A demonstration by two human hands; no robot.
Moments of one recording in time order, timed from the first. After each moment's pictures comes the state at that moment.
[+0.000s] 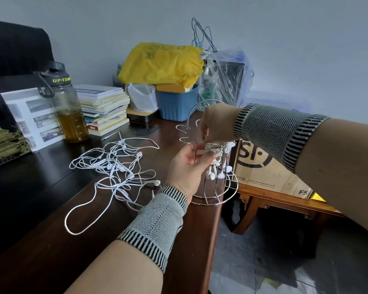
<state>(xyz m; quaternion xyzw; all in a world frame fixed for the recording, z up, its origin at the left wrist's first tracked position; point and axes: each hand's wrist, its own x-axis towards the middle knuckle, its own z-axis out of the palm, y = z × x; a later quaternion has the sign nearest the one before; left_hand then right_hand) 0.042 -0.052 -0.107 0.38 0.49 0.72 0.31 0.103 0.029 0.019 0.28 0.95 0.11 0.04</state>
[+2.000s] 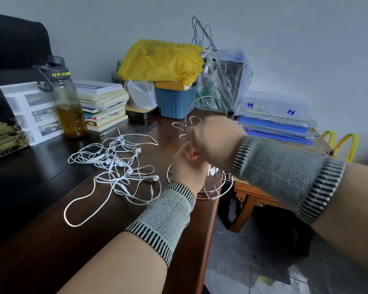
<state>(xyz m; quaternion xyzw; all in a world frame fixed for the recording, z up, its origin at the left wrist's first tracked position) 0.054 -0.045 -0.108 0.39 0.56 0.71 0.20 0.120 -0.023 -0.007 0.22 0.95 0.20 -0.07</state>
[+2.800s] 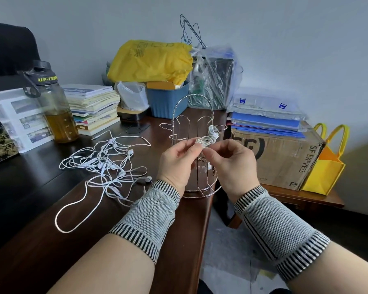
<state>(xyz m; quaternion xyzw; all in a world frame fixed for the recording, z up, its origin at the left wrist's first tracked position) 0.049 -0.049 -0.105 0.33 0.48 0.75 0.32 0.156 -0.014 -0.092 0.35 0.67 -0.39 -0.52</state>
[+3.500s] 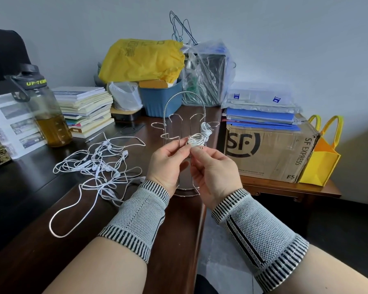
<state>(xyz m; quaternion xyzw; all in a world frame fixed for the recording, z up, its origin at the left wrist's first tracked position) 0.042 -0.051 -0.107 0.34 0.48 0.73 0.34 0.138 -0.038 -0.095 0.27 0.34 -0.75 -0.49</state>
